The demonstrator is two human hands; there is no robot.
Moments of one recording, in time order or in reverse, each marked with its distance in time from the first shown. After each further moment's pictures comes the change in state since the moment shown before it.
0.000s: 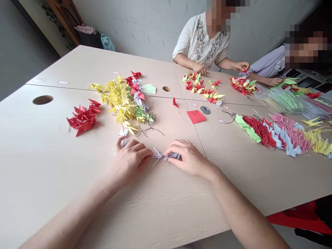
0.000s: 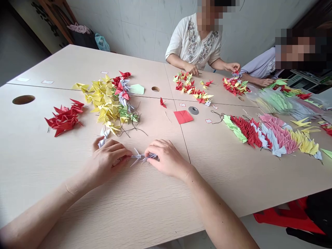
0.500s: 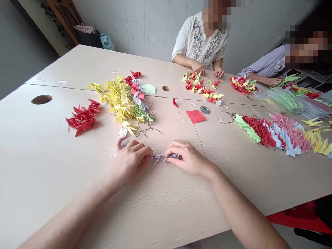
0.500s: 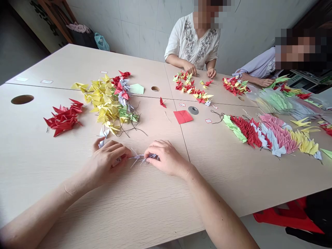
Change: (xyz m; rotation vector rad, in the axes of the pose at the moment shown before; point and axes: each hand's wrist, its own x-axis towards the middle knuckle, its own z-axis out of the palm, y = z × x) left_hand 0.000 0.004 -0.003 -0.044 -0.027 -0.016; right_hand 0.000 0.005 0.000 0.072 -0.033 -0.026
